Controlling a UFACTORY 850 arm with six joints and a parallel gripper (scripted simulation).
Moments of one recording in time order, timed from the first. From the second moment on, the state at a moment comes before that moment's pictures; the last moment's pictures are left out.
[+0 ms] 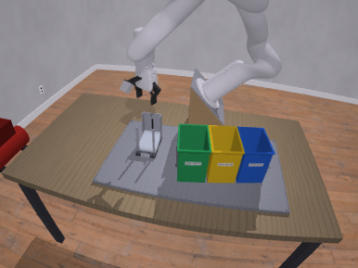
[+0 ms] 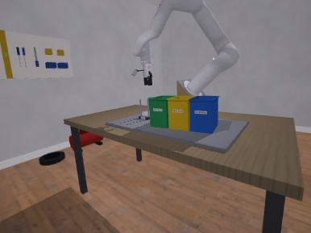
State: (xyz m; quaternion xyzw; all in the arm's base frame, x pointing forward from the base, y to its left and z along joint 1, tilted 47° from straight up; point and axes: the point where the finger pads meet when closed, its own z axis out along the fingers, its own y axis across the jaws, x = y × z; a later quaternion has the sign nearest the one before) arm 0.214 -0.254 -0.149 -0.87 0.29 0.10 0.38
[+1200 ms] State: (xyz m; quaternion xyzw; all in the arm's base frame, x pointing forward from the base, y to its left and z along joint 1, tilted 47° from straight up) arm 0.222 -0.237 -0.153 -0.92 0.06 -0.02 0.40
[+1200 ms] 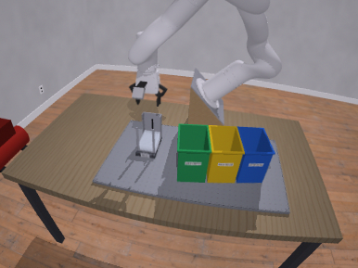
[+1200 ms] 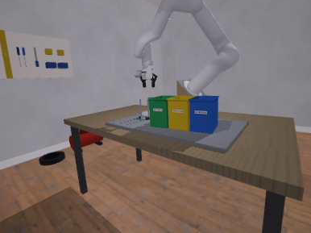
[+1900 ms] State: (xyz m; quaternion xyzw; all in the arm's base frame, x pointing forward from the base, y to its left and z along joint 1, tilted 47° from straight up) arm 0.224 -0.215 -0.173 -0.92 0.06 -0.02 0.40
